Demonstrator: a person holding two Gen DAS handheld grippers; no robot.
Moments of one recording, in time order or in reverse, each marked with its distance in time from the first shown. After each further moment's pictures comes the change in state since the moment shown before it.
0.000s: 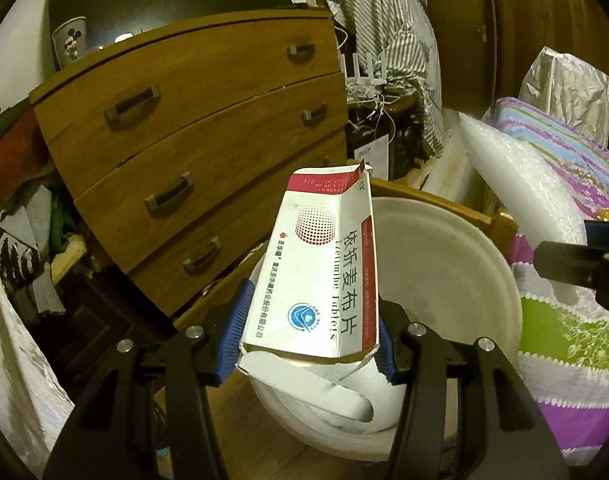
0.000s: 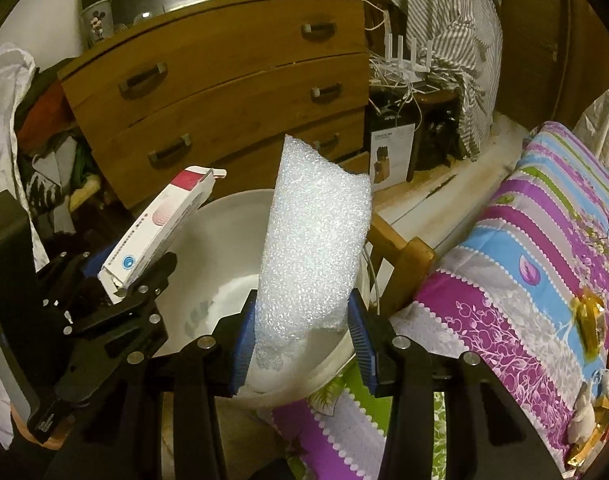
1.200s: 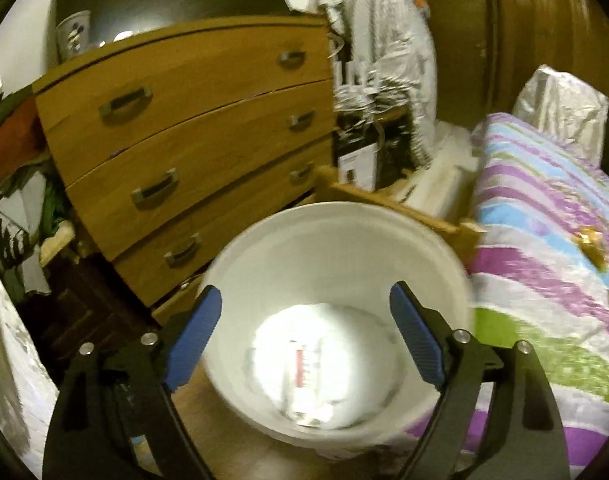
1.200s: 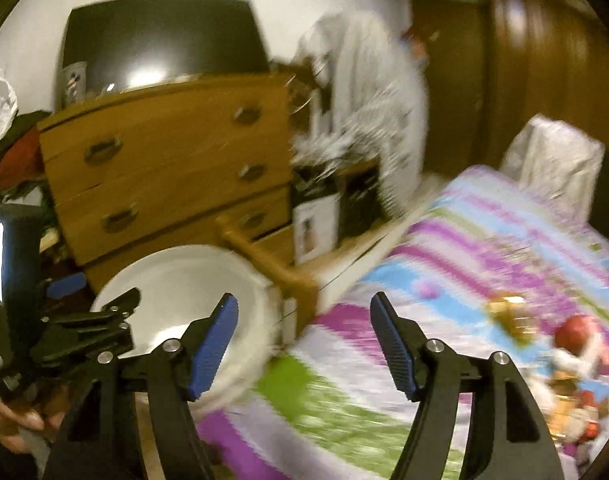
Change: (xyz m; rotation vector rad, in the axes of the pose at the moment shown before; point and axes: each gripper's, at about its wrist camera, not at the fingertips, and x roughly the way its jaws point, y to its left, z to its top) left arm -0.028 -0.033 -0.006 -0.056 -0.031 -0.060; right arm -0.098 -0.058 -0.087 0.064 -0.387 -0.272
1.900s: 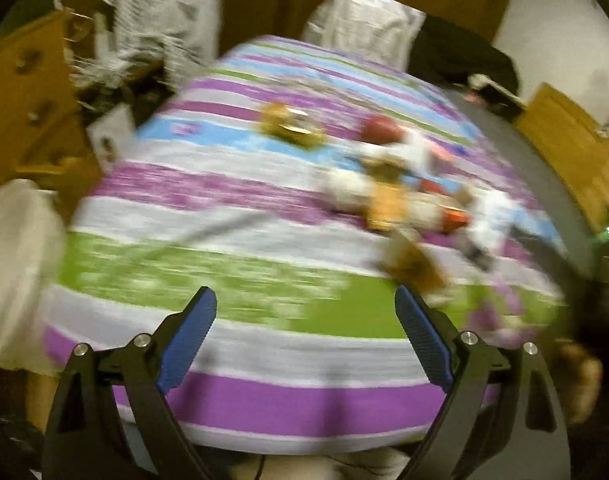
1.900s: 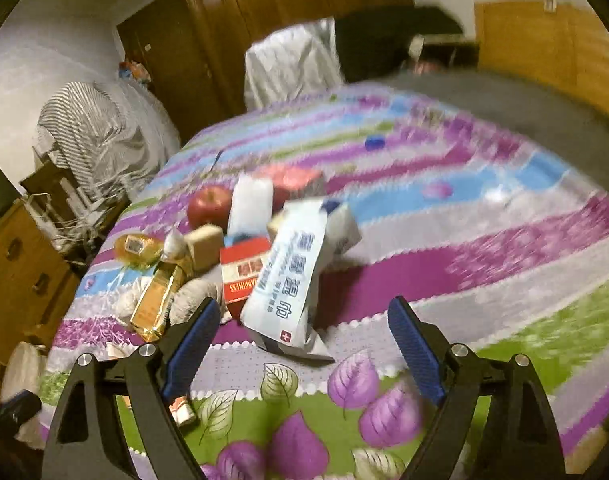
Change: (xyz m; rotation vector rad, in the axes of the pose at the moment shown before) left arm -0.101 -0.286 -0.097 0.293 0.238 -0.684; right arm -0.162 -0.370 -0.233 0.743 0.058 -0.470
